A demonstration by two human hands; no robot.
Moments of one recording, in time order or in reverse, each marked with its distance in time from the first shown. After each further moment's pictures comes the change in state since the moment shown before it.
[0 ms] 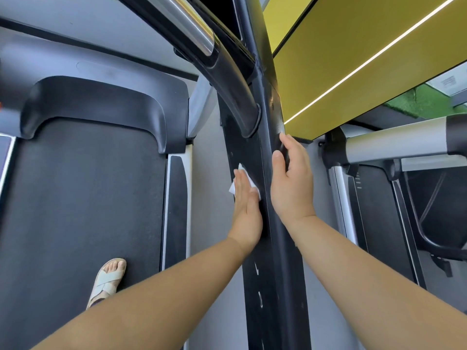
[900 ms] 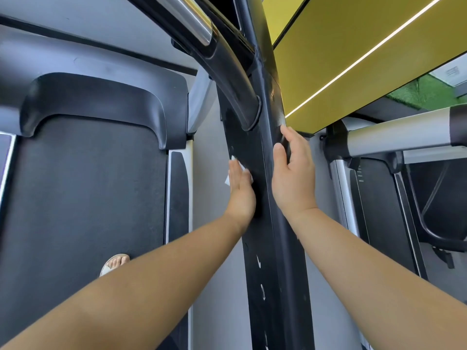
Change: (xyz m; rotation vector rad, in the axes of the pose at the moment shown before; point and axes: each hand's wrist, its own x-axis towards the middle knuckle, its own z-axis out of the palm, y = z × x) left_hand 0.030 -0.007 -0.012 -0.084 0.028 -0.269; right_hand 0.000 0.000 0.001 -0.007 0.006 -0.007
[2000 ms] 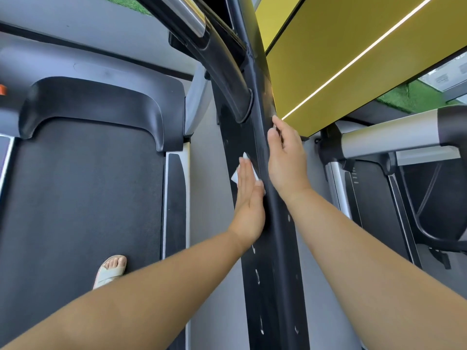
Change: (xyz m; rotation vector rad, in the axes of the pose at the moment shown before) left_hand -0.055 -0.010 0.015 0.120 -0.111 0.372; right_hand -0.002 -0.011 -0.013 0.137 -0.081 0.102
